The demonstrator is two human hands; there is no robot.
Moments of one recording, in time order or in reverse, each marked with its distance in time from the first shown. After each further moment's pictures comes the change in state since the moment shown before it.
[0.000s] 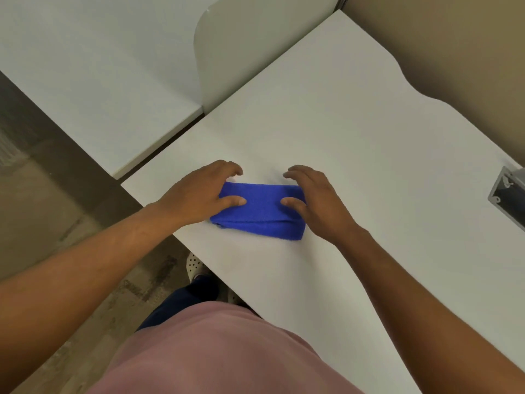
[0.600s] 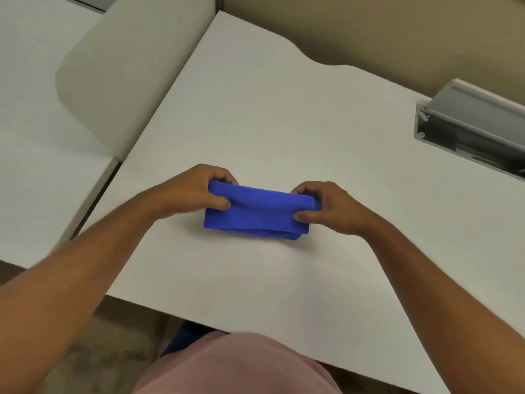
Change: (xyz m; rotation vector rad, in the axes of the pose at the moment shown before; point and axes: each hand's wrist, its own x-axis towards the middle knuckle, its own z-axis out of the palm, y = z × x) left_hand 0.112 0.081 -0.019 -0.422 -0.525 0.029; right_hand -0.075 0.078 -0.057 0.576 -0.004 0.298
